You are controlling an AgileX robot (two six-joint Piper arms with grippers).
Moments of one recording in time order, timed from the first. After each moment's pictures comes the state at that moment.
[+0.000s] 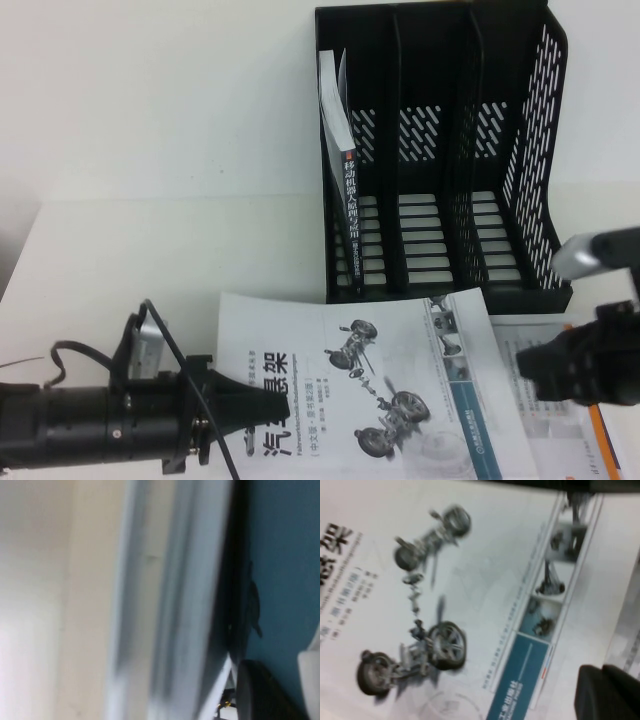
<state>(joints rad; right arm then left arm) 0.37 1.29 -0.67 0.76 0.45 -0.57 -0.03 1.74 -0.52 -1.70 1.17 1.09</state>
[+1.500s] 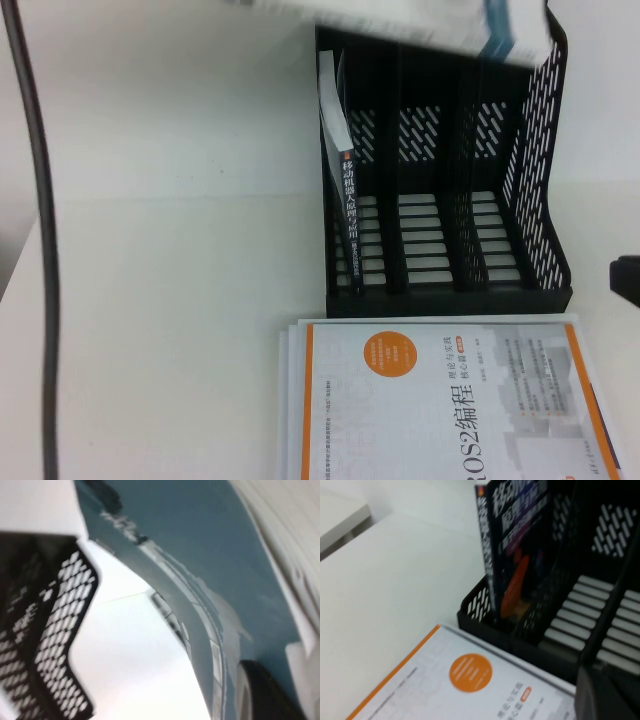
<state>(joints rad) 0.37 0.85 -0.66 0.58 0.39 -0.57 -0.09 1.46 -1.85 -1.14 1.13 0.19</state>
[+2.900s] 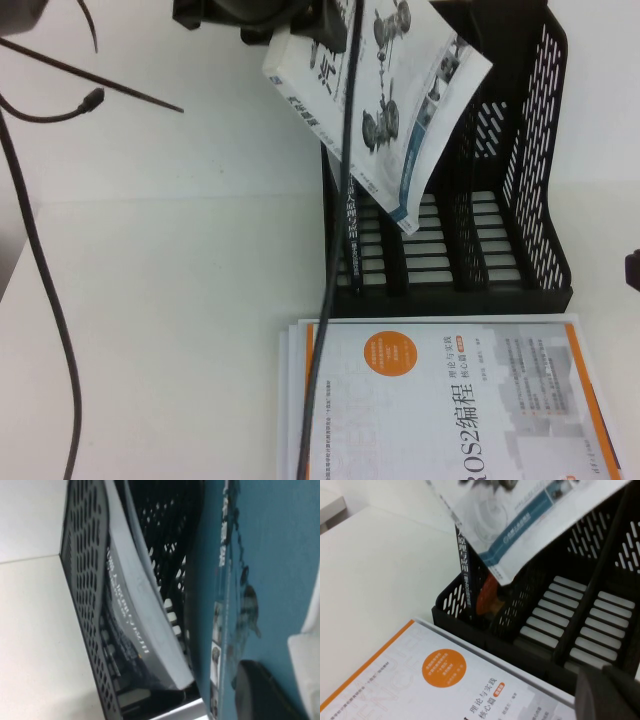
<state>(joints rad) 0.35 0.85 -0.66 0.52 0.38 -0.57 -0.45 1.88 -2.34 -0.23 1.30 -0.35</state>
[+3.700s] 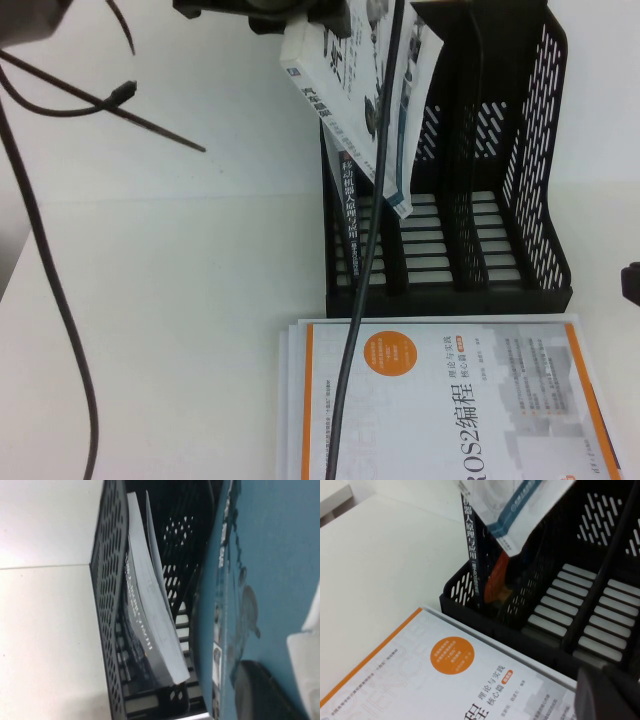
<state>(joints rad) 0.35 0.85 -0.66 0.52 0.42 -0.57 -0.57 1.84 -2.35 0.02 1.30 -0.56</state>
